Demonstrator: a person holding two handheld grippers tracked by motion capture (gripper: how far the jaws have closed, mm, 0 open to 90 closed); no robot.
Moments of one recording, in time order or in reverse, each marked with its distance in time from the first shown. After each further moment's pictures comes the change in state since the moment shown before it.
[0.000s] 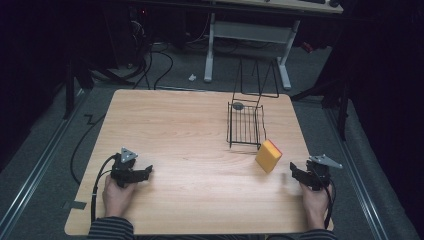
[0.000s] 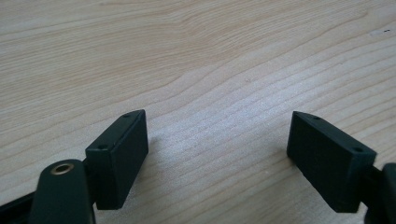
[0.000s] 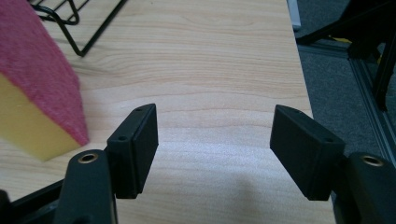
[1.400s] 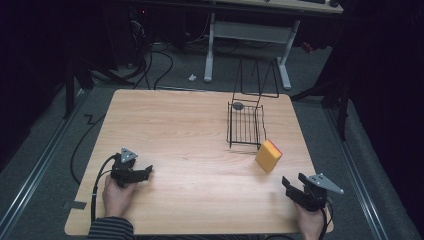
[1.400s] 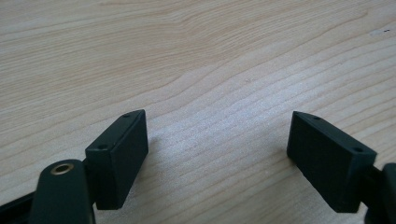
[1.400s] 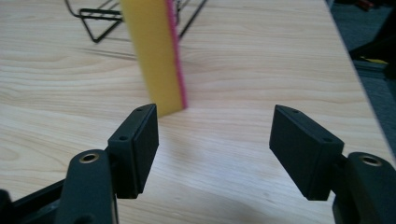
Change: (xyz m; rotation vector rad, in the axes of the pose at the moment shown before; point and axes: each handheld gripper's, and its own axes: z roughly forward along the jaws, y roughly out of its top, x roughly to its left) left arm 0.000 0.000 0.000 0.000 0.000 0.000; right arm 0.042 -0.033 -0.045 -0.112 0.127 -0.007
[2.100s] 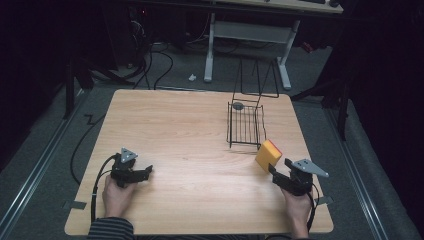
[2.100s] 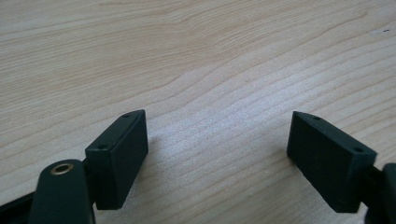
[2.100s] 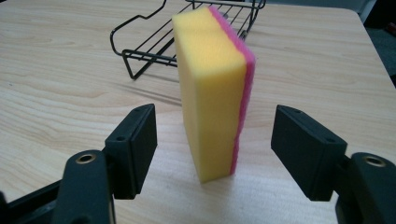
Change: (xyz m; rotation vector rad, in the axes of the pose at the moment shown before) left arm 0.000 0.000 0.000 0.000 -0.001 0.000; right arm 0.024 0.039 0.026 -0.042 0.063 -0.062
